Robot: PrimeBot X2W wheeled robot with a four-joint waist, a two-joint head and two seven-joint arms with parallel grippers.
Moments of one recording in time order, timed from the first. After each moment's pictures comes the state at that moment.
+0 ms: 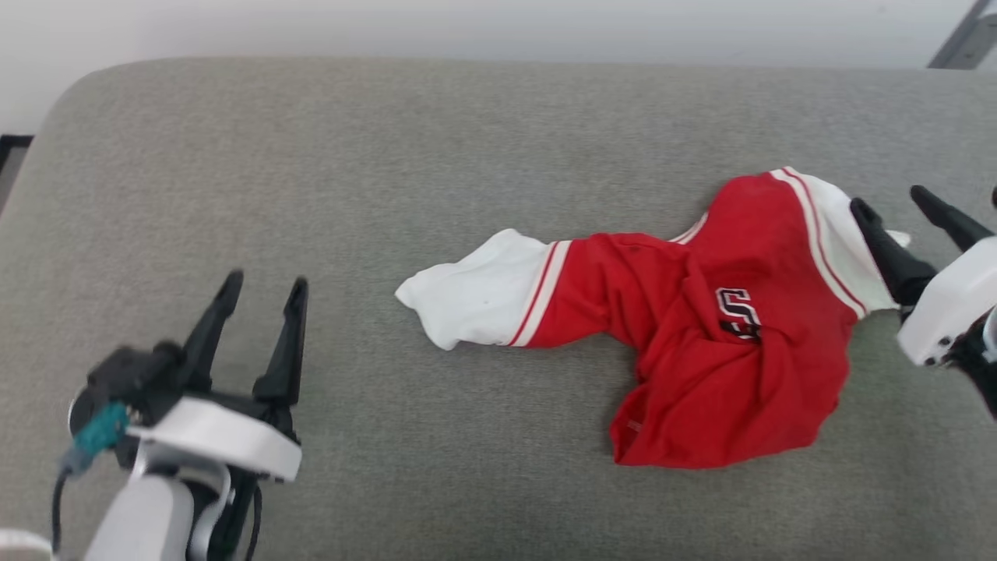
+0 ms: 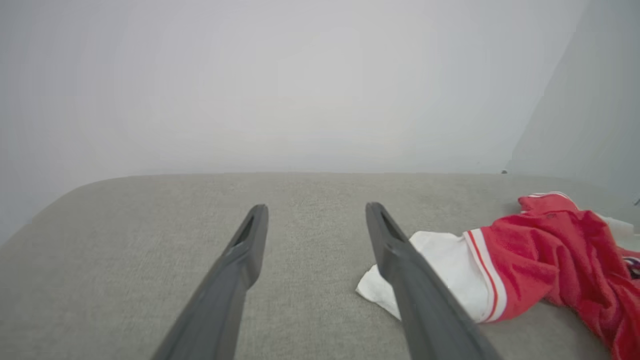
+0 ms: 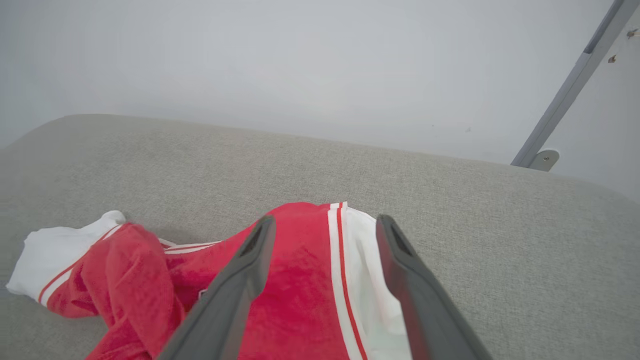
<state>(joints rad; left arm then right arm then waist) -0.18 0.30 -0.16 0.10 -0.42 -0.13 -0.17 -0.43 -0.51 0.14 0.20 0.61 0.13 0.29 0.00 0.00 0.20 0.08</state>
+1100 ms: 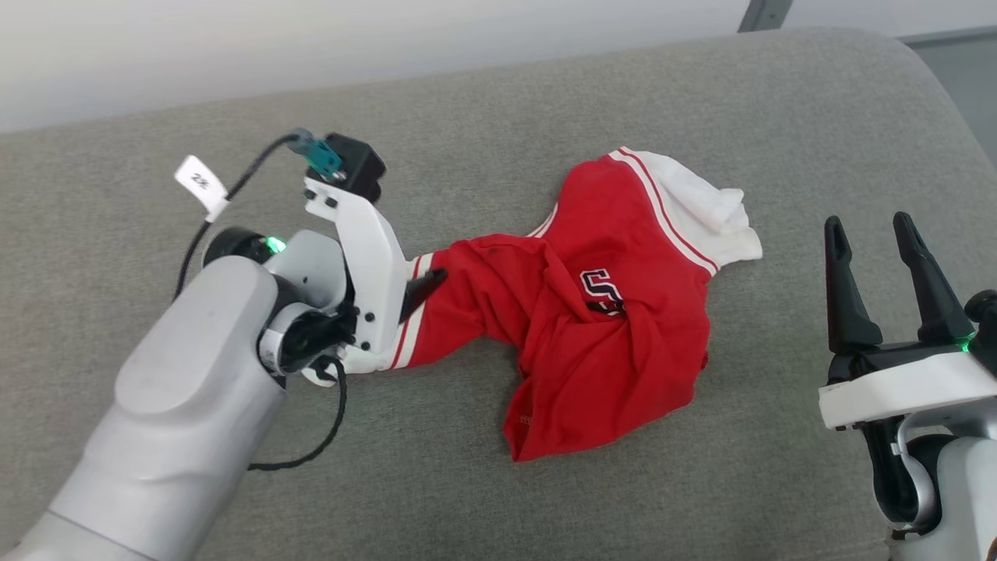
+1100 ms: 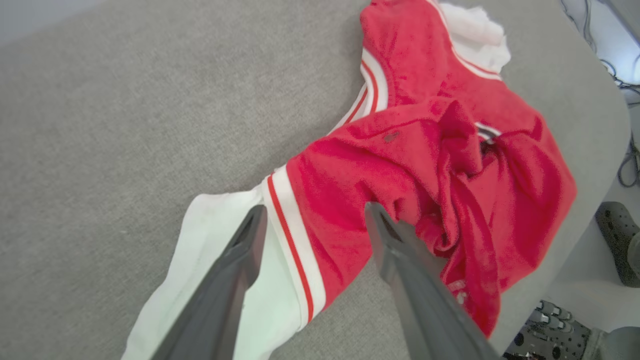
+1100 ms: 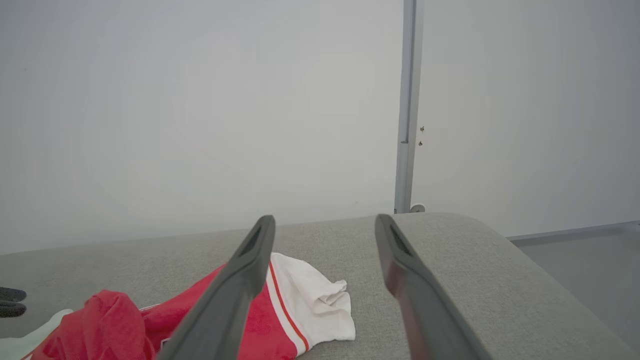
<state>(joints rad) -0.80 0.37 -0.64 0.43 -0.81 -0.11 0.69 -0.20 -0.13 -0.06 0.01 0.28 0.13 -0.10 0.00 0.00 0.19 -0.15</state>
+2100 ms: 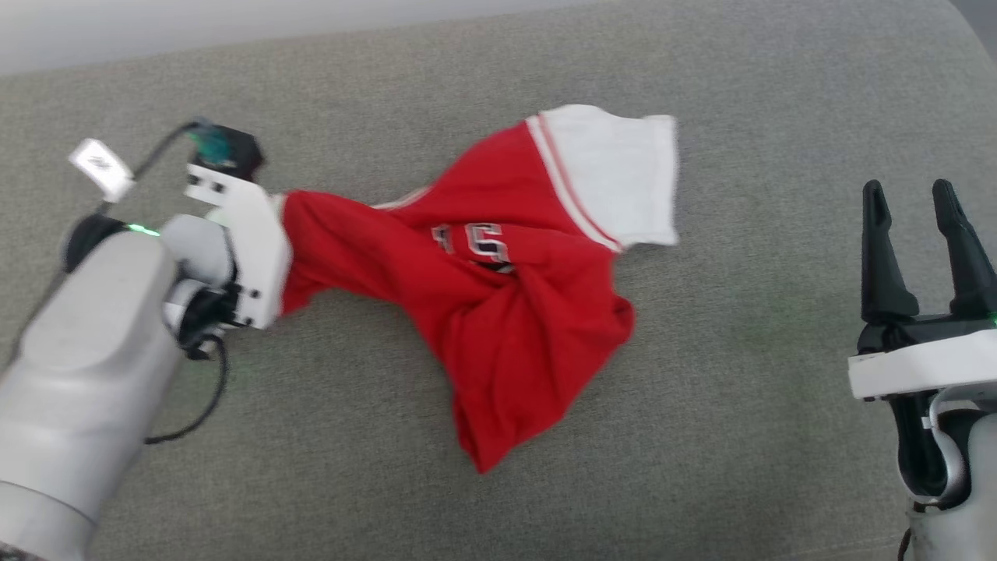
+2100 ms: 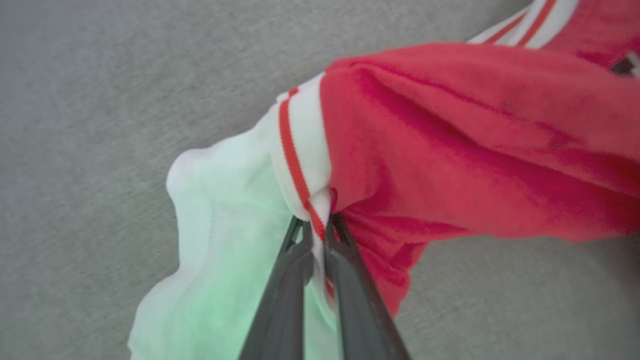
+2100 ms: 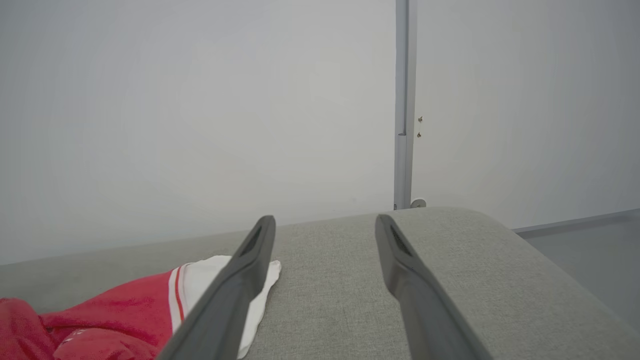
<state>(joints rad) -0.94 0.46 -0.74 0.78 -0.72 -0.12 0.64 -0.25 -0.14 -0.11 0.02 0.33 0.13 -0.12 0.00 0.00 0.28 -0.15</state>
